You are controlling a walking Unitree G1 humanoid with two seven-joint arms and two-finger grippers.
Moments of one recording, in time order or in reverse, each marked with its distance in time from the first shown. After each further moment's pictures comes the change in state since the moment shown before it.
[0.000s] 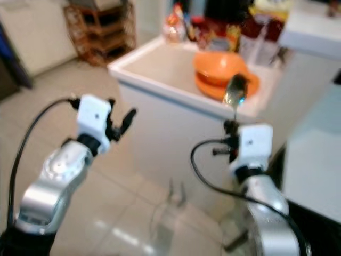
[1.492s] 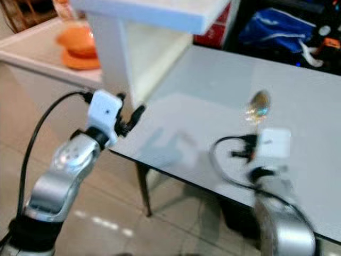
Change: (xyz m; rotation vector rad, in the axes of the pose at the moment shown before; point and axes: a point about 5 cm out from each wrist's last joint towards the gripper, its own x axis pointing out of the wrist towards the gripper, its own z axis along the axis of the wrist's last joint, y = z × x) left arm 0.015 -0.006 0.002 0.049 -0.030 -0.076; right arm -0.001 -0.025 -0.016 0.141 0.232 -0.146
